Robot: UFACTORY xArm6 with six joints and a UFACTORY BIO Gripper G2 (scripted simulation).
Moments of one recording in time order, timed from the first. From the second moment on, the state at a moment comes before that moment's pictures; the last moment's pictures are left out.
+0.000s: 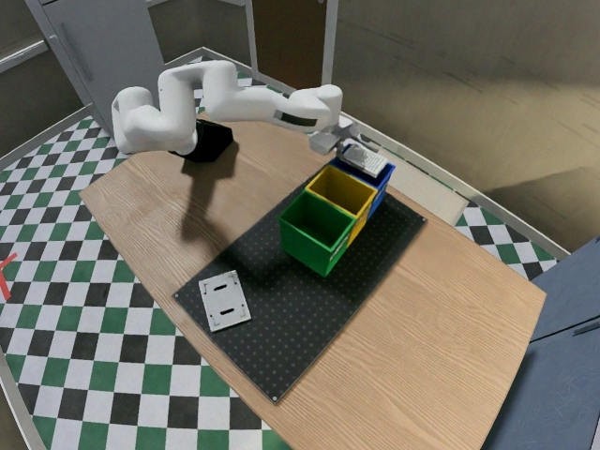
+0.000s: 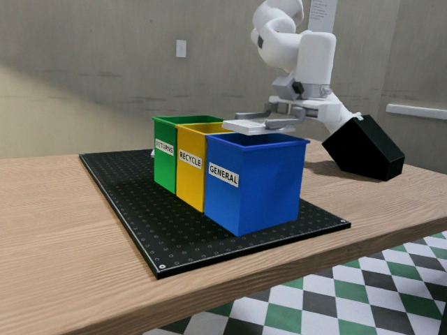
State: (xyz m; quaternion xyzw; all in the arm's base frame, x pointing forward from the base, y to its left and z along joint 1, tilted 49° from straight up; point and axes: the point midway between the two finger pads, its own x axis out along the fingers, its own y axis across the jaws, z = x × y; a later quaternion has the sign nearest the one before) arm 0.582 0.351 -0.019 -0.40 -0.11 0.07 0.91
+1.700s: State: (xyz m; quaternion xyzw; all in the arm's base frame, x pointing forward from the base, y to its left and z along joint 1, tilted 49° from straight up) arm 0.590 0.328 -0.040 -0.40 -0.11 0.07 0.91
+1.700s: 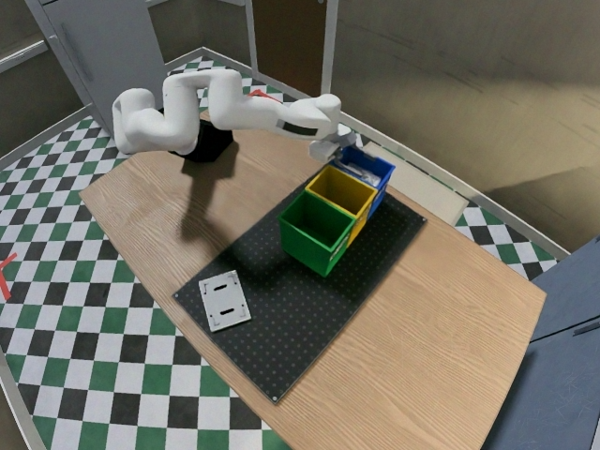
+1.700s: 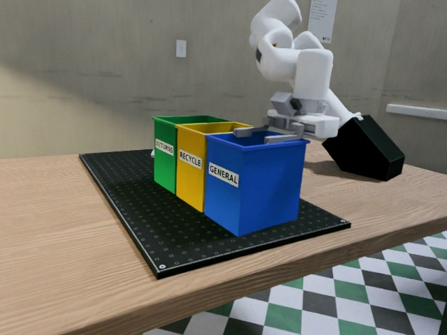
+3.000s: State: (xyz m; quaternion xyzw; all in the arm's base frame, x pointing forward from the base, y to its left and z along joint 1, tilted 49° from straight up) arm 0.588 0.335 -0.034 -0.40 -0.11 0.07 0.91
